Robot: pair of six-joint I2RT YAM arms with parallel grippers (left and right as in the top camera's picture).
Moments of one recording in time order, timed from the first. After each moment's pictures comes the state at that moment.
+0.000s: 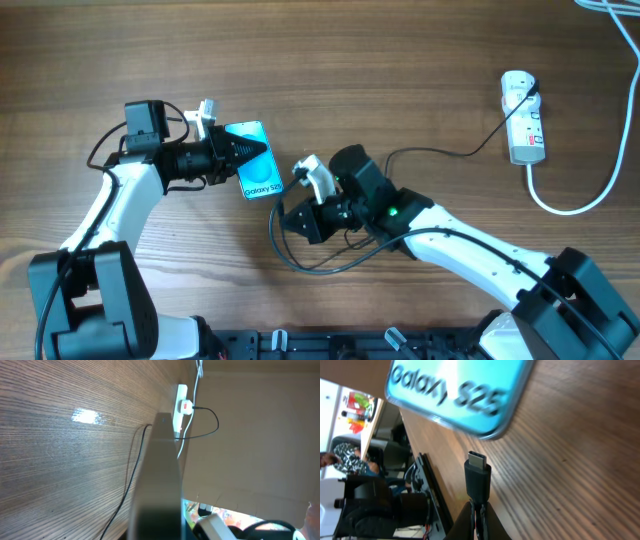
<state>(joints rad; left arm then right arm) 0.13 1.60 0.91 -0.42 1.14 -0.48 0.77 1.56 0.81 0.00 -0.66 0.50</state>
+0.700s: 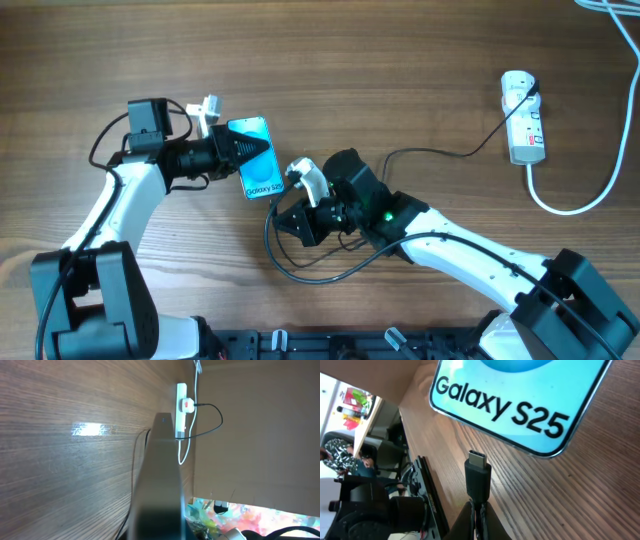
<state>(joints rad) 0.11 1.60 0.91 -0.38 1.12 -0.39 0.80 1.56 0.81 0.05 -0.62 0.47</state>
